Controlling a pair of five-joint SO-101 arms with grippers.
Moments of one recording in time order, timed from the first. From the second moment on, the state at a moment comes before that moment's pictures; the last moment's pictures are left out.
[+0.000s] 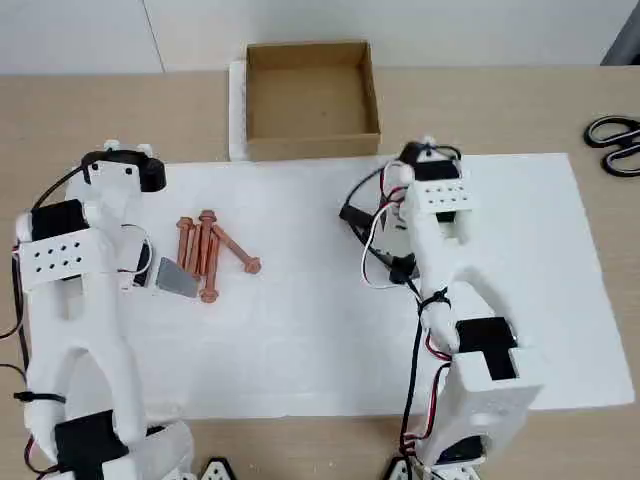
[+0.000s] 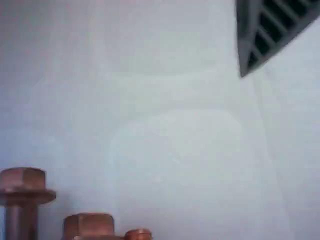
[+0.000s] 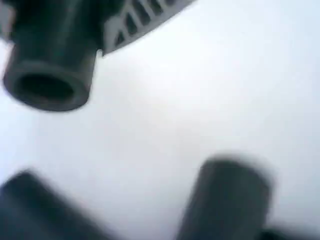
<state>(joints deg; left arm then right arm) -19.5 -12.9 19.7 90.1 -17.5 -9.6 14.4 -1.0 86.2 -24.0</state>
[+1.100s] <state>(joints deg) -15.1 21.7 -21.2 98.6 -6.5 -9.2 19.5 -8.7 97.2 6.2</state>
